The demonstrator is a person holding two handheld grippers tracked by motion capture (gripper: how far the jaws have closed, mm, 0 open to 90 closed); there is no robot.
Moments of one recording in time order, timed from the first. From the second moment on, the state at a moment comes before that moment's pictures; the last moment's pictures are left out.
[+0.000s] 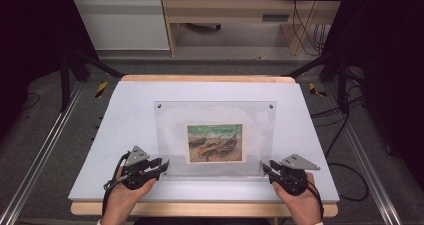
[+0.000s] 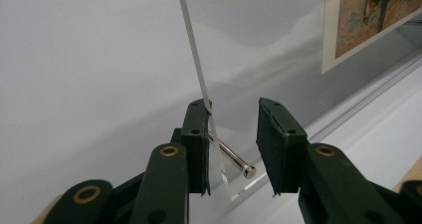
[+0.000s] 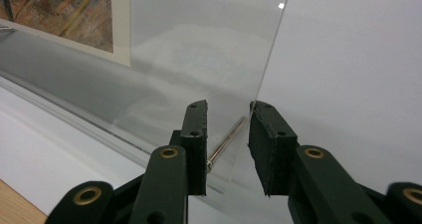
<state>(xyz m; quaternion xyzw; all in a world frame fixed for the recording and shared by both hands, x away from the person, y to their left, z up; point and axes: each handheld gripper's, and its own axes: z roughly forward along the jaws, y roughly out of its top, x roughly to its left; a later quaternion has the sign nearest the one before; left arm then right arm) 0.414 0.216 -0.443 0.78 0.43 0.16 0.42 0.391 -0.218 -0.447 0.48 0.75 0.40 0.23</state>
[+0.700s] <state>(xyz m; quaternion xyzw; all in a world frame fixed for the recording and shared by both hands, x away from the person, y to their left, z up) 0.411 0.217 -0.444 0.79 0.42 0.15 0.41 0.388 -0.219 -0.448 0.48 0.75 0.40 0.22</state>
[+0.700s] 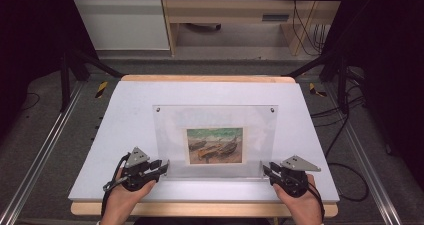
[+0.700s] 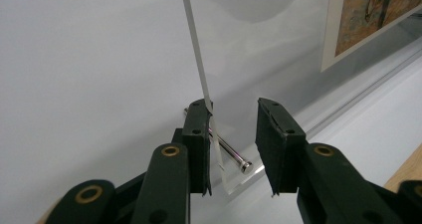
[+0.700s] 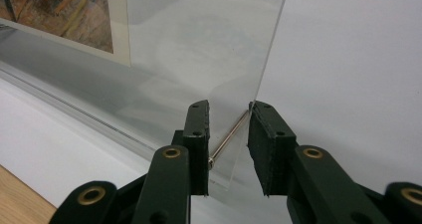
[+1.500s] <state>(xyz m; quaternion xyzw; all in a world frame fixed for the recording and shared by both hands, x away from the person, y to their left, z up) 0.403 0.217 -0.447 0.81 0.41 0.15 0.39 0.380 -0.219 -0.452 0.48 0.76 0.39 0.21</state>
